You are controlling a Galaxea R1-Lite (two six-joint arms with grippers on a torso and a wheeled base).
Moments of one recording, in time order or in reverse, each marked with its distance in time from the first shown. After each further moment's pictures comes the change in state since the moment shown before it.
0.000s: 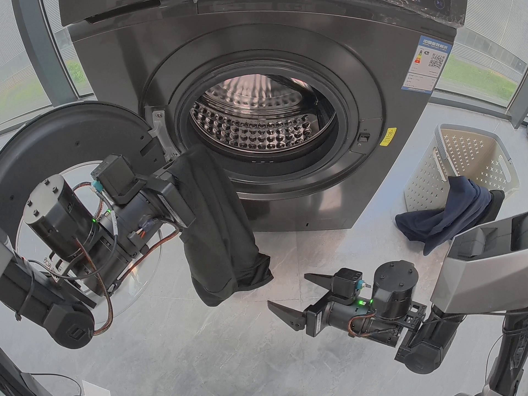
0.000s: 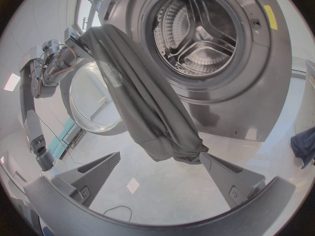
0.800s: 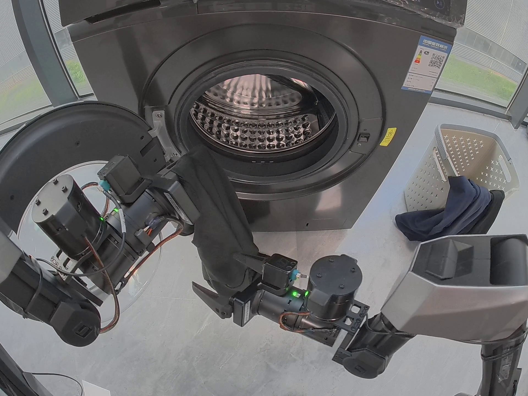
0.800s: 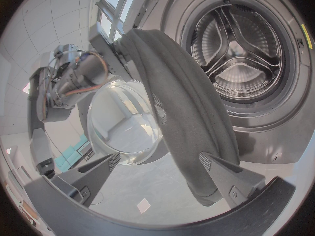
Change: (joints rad) left arm 0.000 0.035 -0.021 -0.008 0.036 0.003; right arm 0.170 0.105 -0.399 0.058 -0.019 0.032
